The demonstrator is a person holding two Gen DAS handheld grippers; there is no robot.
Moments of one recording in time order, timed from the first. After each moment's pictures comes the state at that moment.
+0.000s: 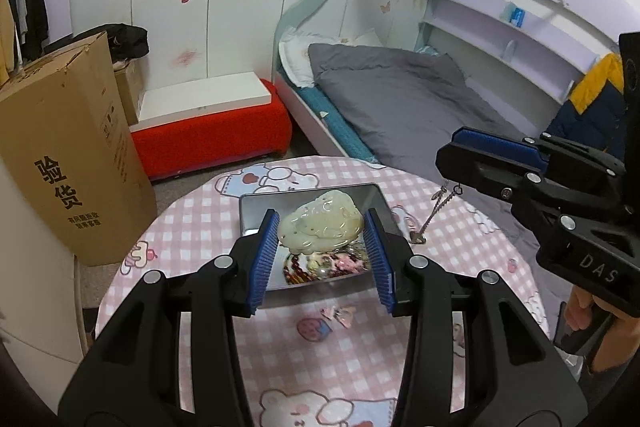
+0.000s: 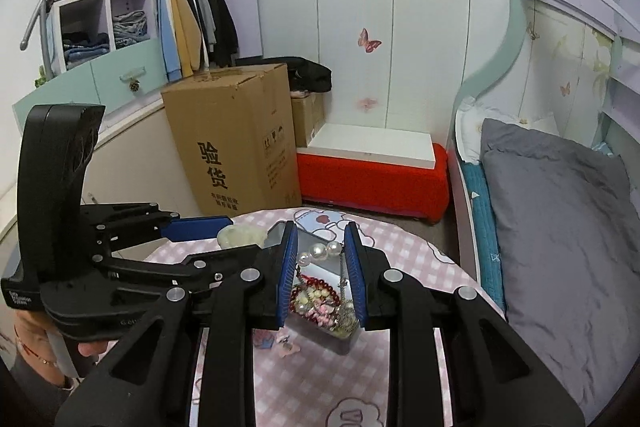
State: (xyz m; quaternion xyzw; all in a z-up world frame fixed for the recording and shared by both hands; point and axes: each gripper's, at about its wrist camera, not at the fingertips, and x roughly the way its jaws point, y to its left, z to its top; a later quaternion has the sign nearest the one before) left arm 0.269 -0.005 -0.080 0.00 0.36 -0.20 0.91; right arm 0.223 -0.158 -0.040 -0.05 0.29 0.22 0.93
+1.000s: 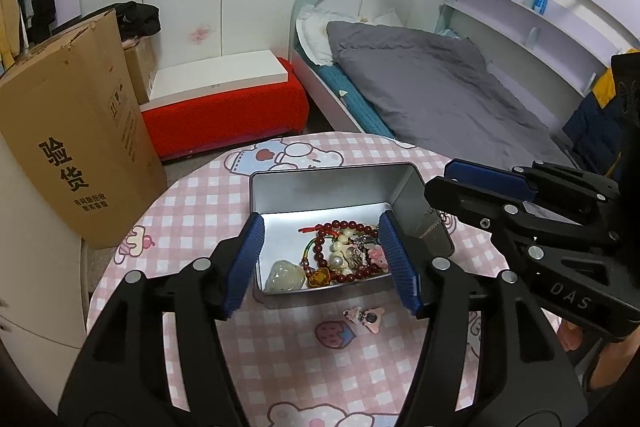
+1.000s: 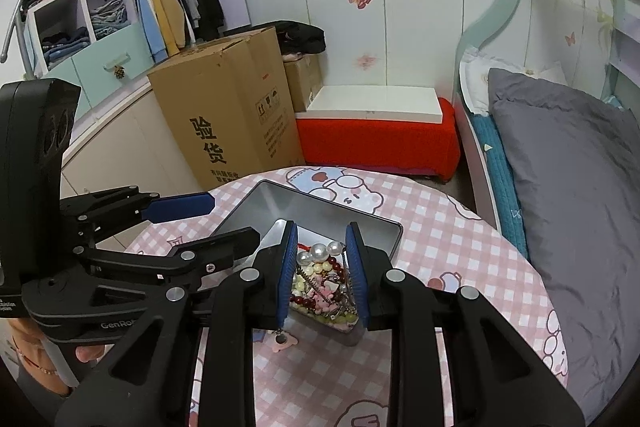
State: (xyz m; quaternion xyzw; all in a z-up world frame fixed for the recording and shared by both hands) left arm 0.284 -0.009 -0.109 0.00 0.39 -0.17 0.91; right arm 0.245 -0.163 -0.087 -0.01 0.35 0.22 0.91
